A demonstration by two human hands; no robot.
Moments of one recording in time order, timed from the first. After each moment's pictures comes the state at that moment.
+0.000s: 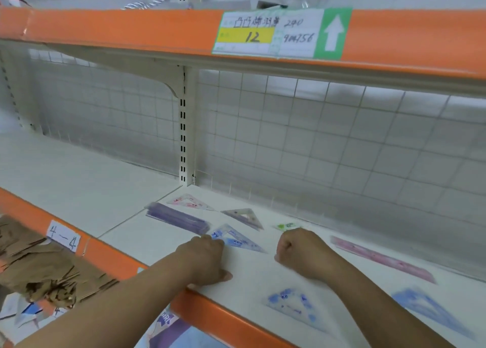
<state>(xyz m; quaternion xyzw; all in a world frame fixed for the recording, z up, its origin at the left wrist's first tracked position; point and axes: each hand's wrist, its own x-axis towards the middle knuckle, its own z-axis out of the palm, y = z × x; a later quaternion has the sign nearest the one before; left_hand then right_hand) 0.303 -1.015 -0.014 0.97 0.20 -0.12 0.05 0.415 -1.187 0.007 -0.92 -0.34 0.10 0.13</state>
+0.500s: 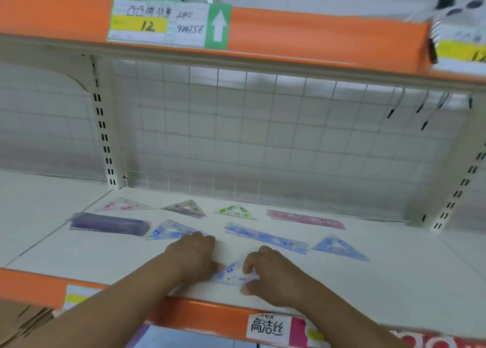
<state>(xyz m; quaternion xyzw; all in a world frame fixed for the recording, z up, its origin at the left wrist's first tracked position) 0.330 -1.079 -0.016 0.99 0.07 -0.10 0.05 0.361 -1.258 -0.027 -0.93 -0.31 0.15 0.14</state>
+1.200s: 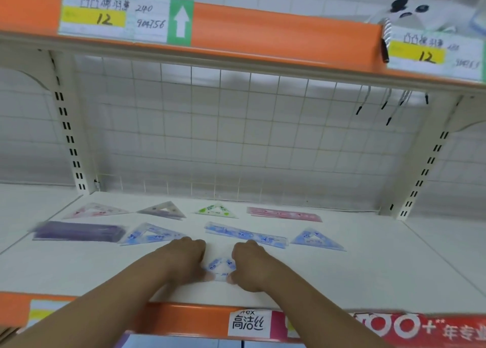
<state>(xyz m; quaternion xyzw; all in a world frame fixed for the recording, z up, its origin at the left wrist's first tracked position) 0.338 -1.091 -0.015 0.99 0.01 -0.15 0.05 0.360 -1.246 -0.014 -0.95 -0.24 0.16 0.09</state>
